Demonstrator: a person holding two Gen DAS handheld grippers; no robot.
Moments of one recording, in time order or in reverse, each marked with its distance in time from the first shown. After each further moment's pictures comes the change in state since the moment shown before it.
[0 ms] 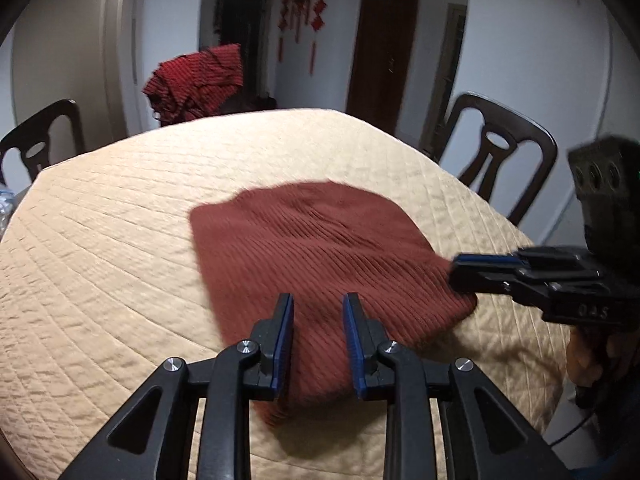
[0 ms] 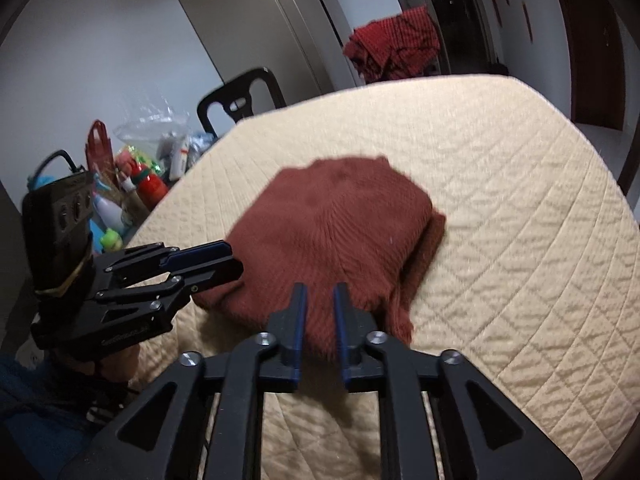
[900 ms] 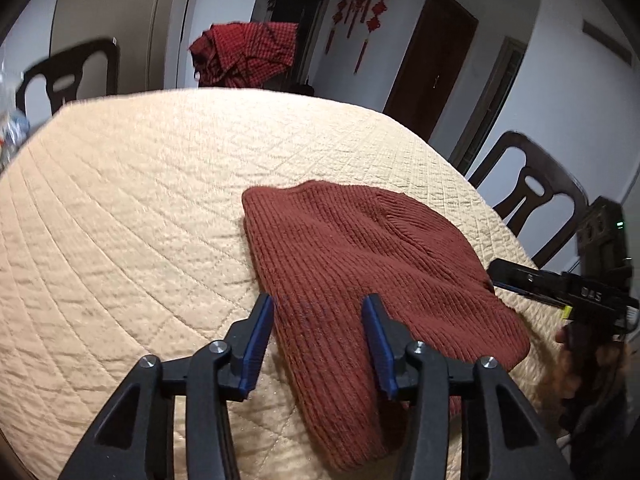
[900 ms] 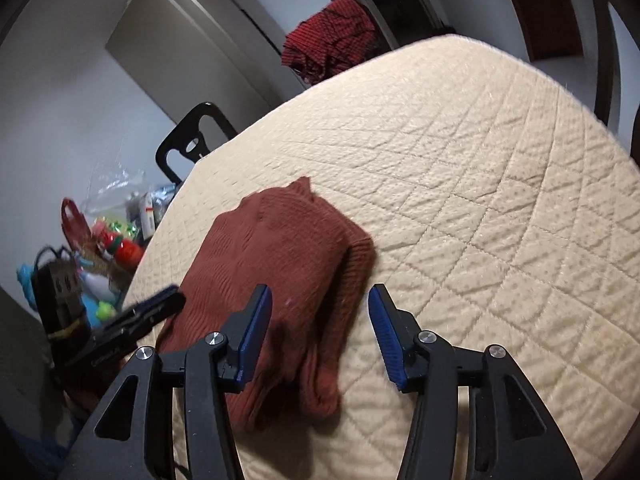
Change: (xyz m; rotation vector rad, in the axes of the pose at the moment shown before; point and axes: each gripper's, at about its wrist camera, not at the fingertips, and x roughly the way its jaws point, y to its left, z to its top) left arm 0.030 0.056 -0.004 -0.227 0.038 -0.010; right arm 0.033 -0.076 0.023 0.310 0.001 0.017
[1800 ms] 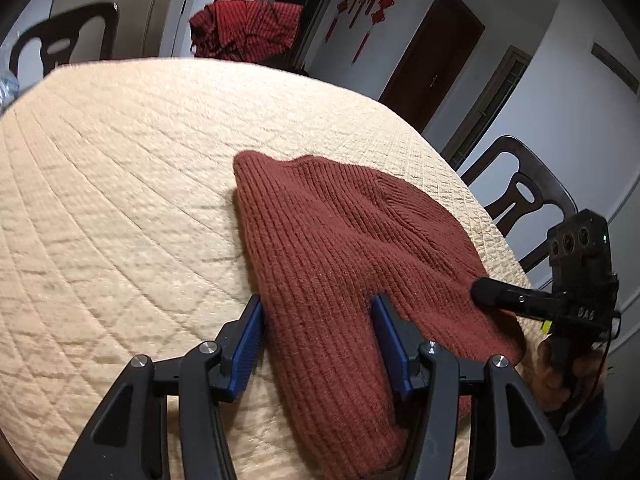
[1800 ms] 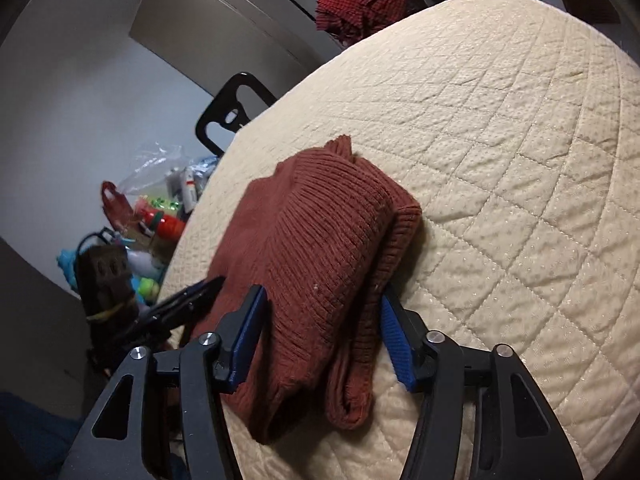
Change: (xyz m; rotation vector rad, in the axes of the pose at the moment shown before) left arm 0.017 0.008 -0.005 -0.072 0.057 -0.076; right arm 0.022 -0.001 -0.008 -0.015 0.128 0.168
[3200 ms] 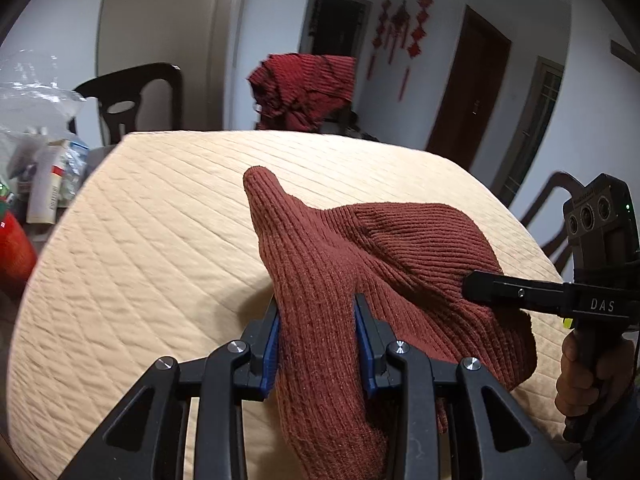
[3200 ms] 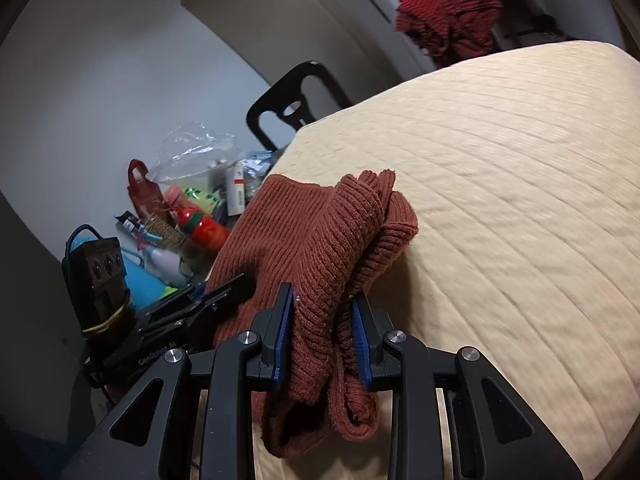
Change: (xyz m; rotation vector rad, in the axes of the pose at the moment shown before) left arm -0.068 0.081 0.061 0.059 -0.170 0.244; right arm 0.113 0.122 0.058 -0.181 0.015 0.128
